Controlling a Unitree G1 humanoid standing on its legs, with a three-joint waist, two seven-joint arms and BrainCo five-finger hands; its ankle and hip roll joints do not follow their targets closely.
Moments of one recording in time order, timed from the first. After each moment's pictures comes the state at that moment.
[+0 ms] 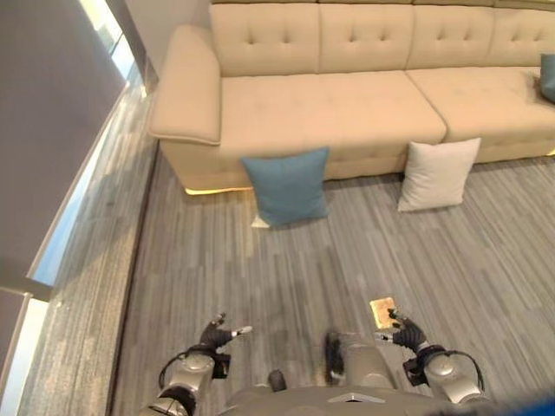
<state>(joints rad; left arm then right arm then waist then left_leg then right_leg) -0.10 0.25 -0.23 1.14 -0.24 -0.13 0.09 0.02 -0.33 0.36 0.84 0.13 -0.12 -0.04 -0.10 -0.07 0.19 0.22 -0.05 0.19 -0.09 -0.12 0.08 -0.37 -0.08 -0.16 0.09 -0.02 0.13</state>
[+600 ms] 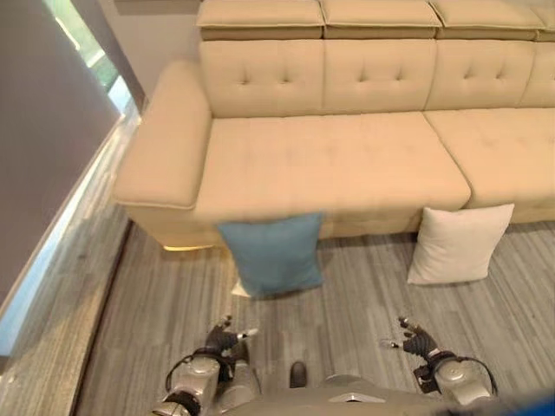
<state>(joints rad) -0.04 0.23 -0.25 1.10 -0.26 -0.14 0.09 0.02 -0.36 0.37 0.93 0.13 -0.12 -0.03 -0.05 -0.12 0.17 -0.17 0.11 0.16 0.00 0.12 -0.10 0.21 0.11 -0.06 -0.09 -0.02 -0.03</state>
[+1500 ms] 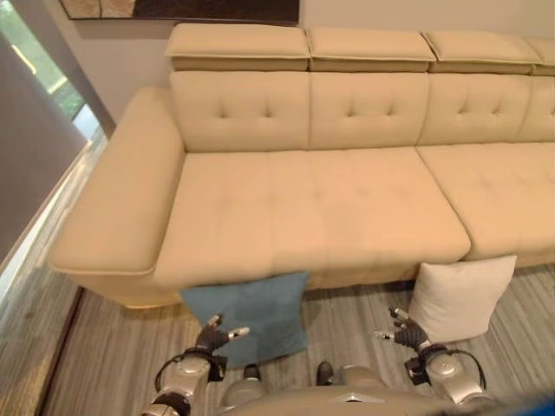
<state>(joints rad) -0.05 0.28 -0.25 1.08 -0.26 -0.14 0.08 0.04 -0.35 0.36 0.86 0.14 -0.13 -0.03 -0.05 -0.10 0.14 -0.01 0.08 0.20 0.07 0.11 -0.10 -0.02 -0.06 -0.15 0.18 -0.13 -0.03</state>
